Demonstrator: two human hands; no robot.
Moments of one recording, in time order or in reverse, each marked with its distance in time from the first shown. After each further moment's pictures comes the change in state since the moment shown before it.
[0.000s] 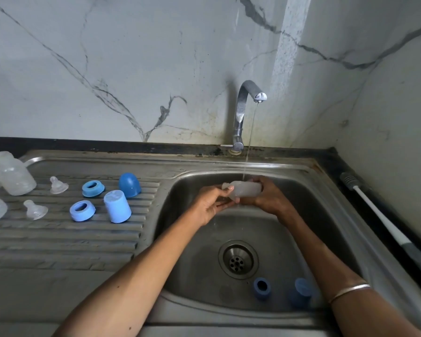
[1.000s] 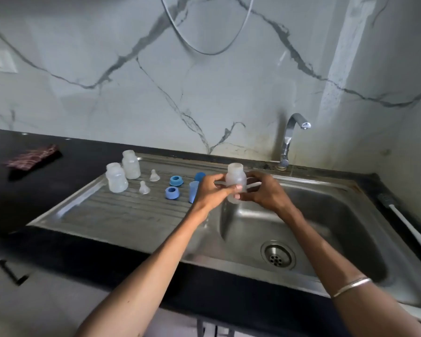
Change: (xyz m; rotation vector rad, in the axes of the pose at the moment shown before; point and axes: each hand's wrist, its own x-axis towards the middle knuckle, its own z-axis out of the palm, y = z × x) left_hand -0.172 0.064 -0.069 0.688 0.306 0.560; right_hand -0.098 -0.153 0.053 0.042 -0.152 -0.345
